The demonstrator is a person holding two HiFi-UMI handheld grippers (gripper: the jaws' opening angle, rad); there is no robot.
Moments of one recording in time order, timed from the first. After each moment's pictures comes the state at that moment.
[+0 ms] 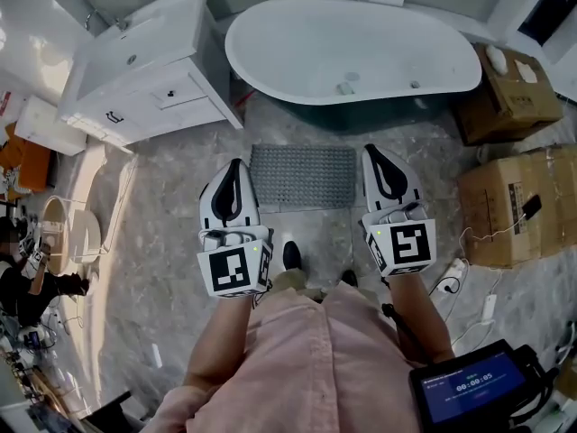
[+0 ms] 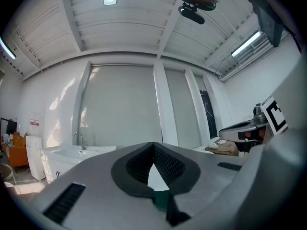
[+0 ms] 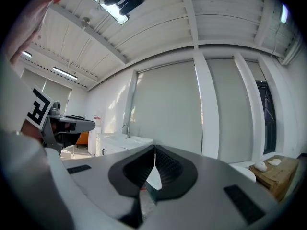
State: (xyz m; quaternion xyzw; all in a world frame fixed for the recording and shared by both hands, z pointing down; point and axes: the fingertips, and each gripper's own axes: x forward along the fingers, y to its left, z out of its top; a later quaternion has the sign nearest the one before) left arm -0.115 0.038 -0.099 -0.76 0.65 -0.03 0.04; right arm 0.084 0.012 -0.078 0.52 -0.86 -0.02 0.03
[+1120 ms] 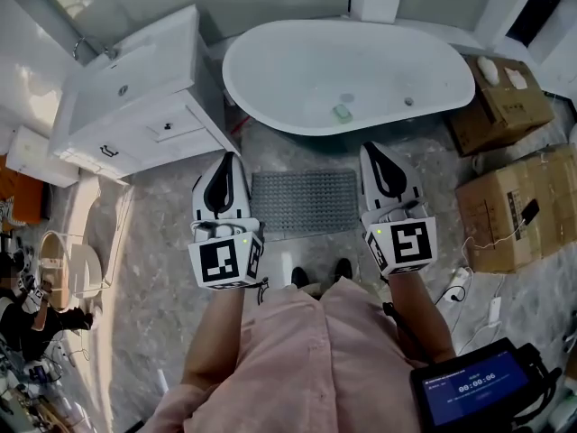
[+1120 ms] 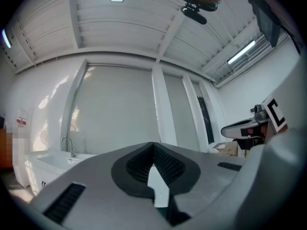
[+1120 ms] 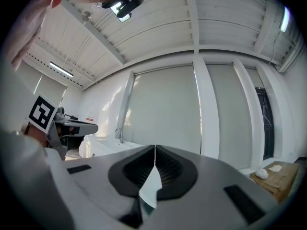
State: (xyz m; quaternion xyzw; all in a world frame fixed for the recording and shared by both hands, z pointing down) left arm -0.187 -0.052 -0.116 -0.79 0.61 0.00 0.07; right arm 0.022 -0.053 -0.103 0.55 -0.84 -0.05 0.02
